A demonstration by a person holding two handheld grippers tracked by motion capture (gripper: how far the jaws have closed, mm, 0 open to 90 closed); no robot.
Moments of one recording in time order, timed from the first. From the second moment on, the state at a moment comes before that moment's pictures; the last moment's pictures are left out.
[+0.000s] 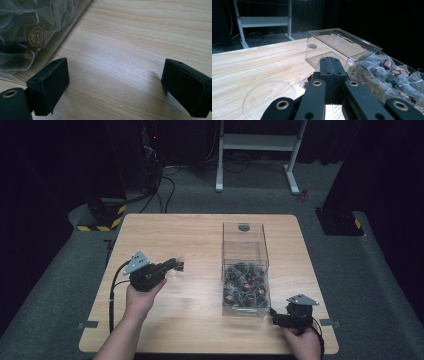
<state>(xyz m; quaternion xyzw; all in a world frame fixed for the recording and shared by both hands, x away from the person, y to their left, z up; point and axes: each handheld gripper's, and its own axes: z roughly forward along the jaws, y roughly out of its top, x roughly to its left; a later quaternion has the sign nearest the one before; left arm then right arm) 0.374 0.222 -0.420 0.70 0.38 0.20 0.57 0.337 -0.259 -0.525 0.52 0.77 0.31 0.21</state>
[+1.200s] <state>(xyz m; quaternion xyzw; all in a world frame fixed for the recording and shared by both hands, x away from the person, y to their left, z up) 0.393 0.250 -0.430 0.68 0.42 0.23 0.55 0.337 -0.259 -0.525 0.52 0.77 0.31 0.21</state>
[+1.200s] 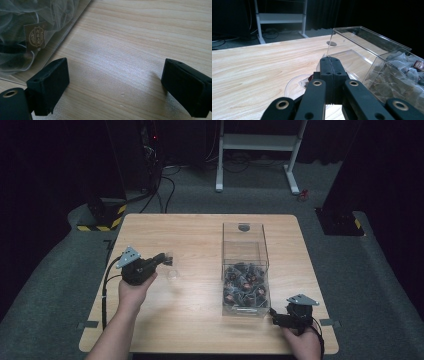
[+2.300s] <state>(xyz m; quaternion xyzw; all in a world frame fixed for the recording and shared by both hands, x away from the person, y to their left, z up) 0.409 0.247 -0.447 0.69 0.45 0.22 0.51 0.337 -0.259 -0.525 0.52 0.77 0.31 0.21</state>
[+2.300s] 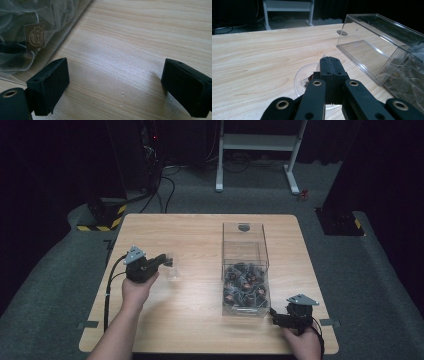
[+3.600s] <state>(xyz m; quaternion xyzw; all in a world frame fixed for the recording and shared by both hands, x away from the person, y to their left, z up) 0.386 0.260 -0.447 0.69 0.46 0.23 0.51 0.337 -0.259 -0.525 0.52 0.77 0.31 0.21</state>
